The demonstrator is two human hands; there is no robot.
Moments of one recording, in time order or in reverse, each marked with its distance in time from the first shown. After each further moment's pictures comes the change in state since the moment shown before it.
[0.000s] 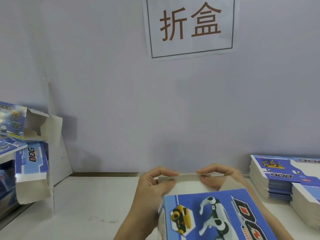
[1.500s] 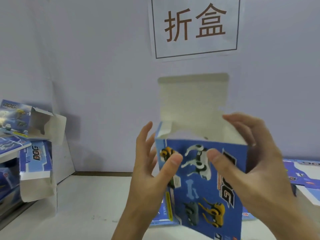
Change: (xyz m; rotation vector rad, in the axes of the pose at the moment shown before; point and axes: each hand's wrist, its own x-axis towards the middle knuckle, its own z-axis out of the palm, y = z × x) left_hand -0.030 0.044 0.012 0.148 -0.052 0.588; right_hand -0.040 -0.058 0.038 -0.085 0.209 -0.847
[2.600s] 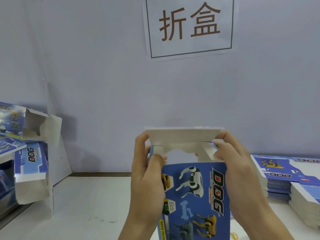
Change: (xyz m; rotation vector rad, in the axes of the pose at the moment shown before) left_hand -0.001 0.000 0.023 -0.024 0.216 -0.053; right_hand 0.000 0.025 0.005 0.156 0.059 0.413
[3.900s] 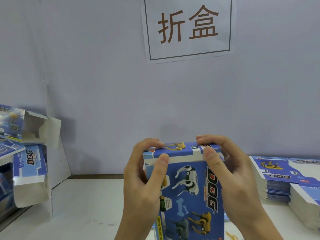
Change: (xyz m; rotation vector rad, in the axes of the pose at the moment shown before) left_hand -0.002 -0.002 -0.016 -0.075 -0.101 0.142; right_hand -0.005 0.006 0.002 0.075 0.008 -0.172
